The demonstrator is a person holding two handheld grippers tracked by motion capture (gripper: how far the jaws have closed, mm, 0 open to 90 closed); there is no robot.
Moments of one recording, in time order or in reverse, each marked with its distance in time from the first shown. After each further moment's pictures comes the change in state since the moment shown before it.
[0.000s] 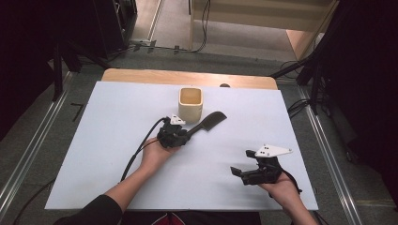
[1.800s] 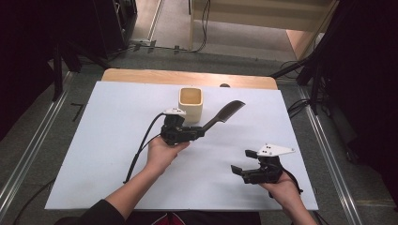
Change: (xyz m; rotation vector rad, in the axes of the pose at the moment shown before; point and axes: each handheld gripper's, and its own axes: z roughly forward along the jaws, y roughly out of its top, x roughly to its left) left arm -0.030 0.035 -0.043 -0.156 -0.319 -0.213; right arm 0.001 0.003 -0.006 -0.021 0.026 0.016
